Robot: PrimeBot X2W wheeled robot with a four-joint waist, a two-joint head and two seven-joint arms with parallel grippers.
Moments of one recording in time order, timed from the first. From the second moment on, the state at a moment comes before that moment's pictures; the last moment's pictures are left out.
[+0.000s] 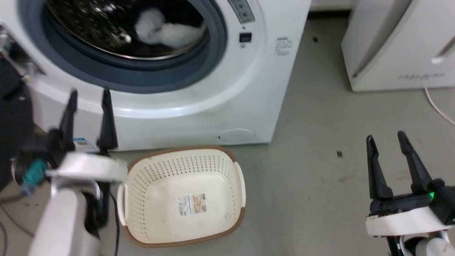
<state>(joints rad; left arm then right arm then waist) -0.41 0.30 -0.09 0.22 -0.39 0.02 -0.26 -0.09 -0.05 -0.07 -0.03 0.10 0.13 -0.26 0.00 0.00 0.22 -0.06</state>
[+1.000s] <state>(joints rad) 0.04 0.07 -0.03 0.07 -0.19 -0.01 -0.26 0.04 -0.05 -0.02 -0.02 0.12 0.13 -0.26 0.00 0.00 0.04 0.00</state>
